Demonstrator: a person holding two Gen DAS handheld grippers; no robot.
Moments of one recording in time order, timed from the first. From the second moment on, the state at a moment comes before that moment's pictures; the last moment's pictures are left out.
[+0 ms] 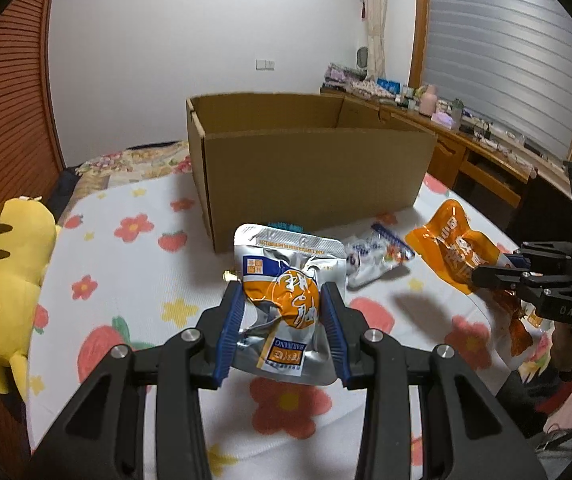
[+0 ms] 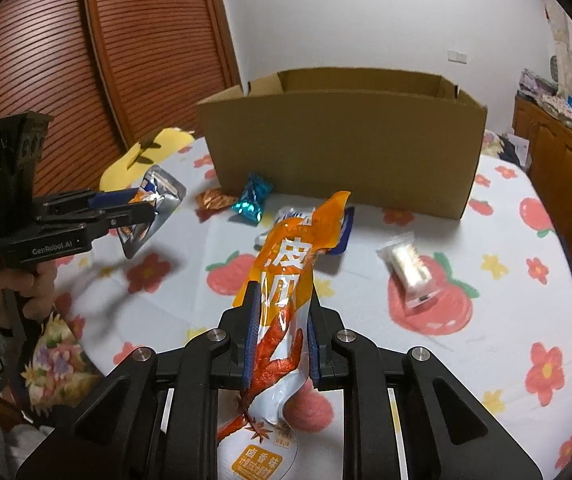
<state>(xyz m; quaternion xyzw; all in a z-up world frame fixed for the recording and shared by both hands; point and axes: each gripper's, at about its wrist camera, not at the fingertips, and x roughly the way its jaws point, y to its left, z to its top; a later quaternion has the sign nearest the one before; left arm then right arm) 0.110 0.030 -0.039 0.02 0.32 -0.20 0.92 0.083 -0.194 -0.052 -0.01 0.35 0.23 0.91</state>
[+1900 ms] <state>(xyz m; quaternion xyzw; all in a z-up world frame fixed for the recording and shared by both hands) 0.304 -0.008 0.020 -0.03 0.27 -0.20 0.94 0.291 -0.249 0.026 -0.01 0.25 0.23 0.94</state>
